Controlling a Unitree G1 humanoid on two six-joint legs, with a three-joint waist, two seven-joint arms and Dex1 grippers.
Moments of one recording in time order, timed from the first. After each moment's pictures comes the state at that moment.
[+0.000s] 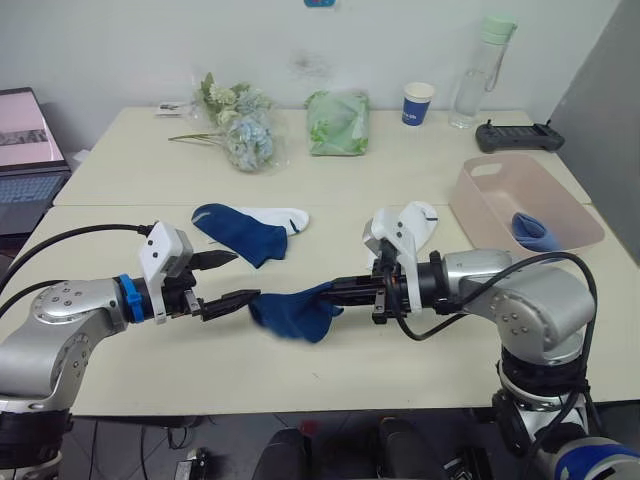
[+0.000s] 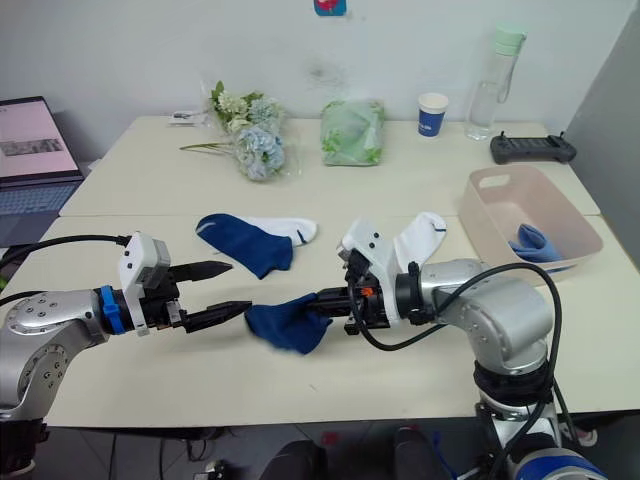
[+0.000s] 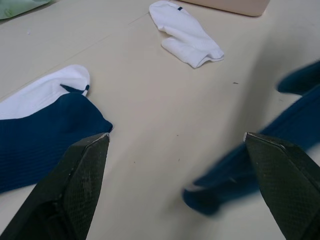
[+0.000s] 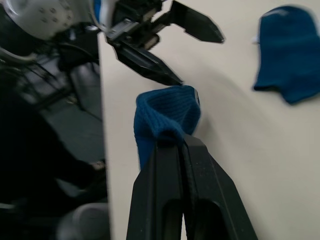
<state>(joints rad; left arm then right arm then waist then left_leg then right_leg) -0.12 0.89 0.23 -0.23 -0.58 0.53 -1.04 -0.67 -0.21 -0.02 -0.58 0.54 1.59 0.83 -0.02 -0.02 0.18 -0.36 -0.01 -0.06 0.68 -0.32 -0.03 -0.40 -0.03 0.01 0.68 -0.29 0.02</state>
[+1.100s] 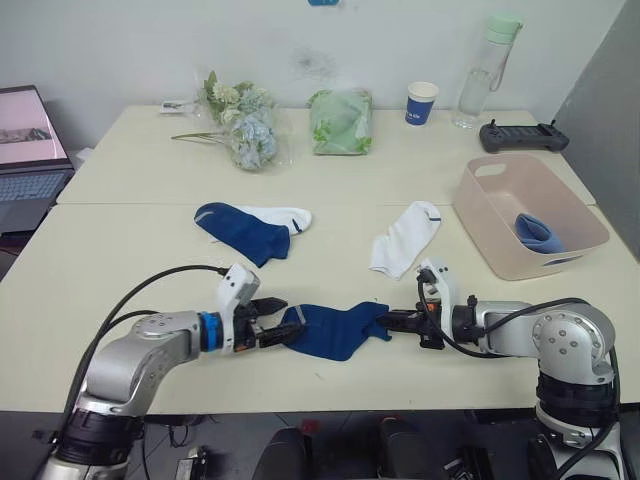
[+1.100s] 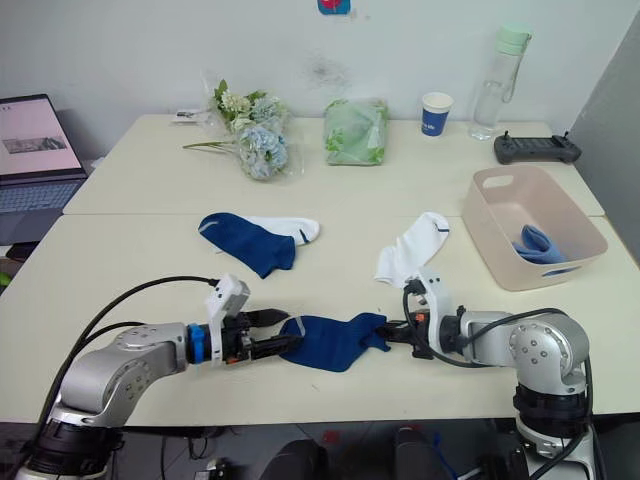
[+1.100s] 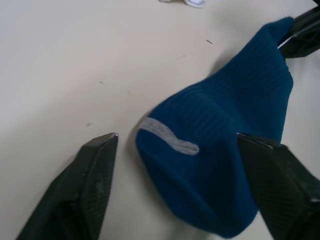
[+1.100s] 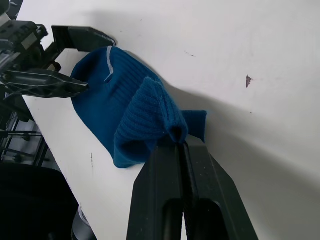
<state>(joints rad) -0.16 0.66 -0.02 -0.26 -0.56 0.84 -0.87 -0.38 -0.35 -0.17 -0.41 0.92 1.61 0.27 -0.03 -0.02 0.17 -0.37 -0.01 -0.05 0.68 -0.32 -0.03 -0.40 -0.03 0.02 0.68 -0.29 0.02</state>
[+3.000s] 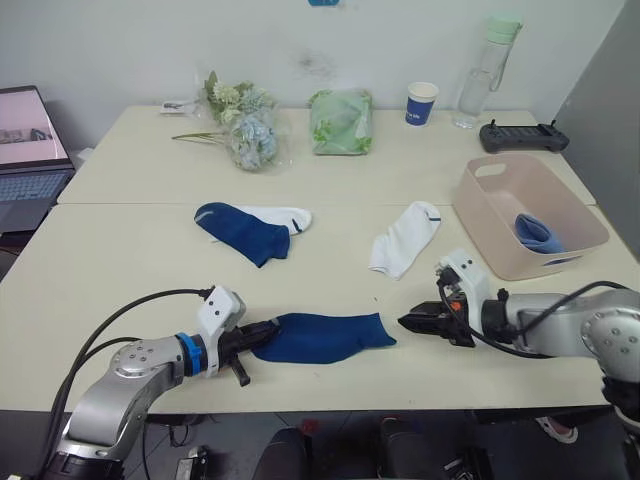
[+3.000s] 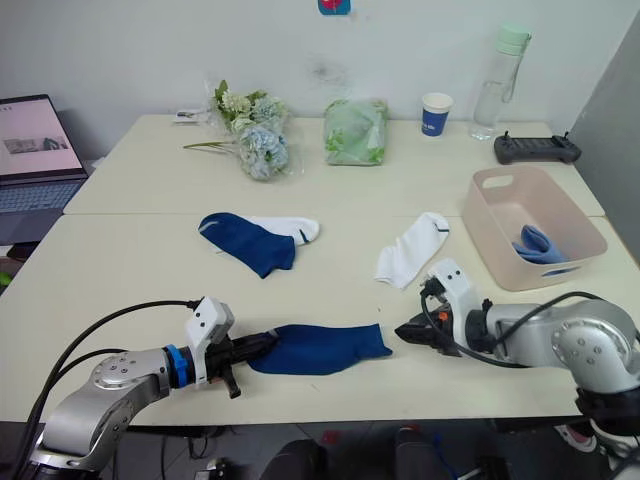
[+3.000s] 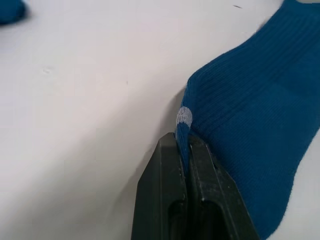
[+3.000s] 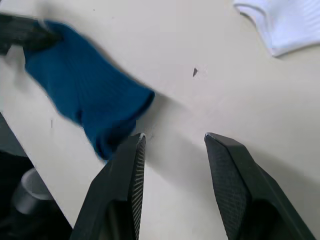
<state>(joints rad) 0.01 0.68 0.03 -0.27 -0.38 0.48 -0.79 -0.25 -0.85 0.02 -0.59 1.20 1.20 0.16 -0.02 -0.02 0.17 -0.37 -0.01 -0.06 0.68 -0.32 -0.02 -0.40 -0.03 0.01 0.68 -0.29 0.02</state>
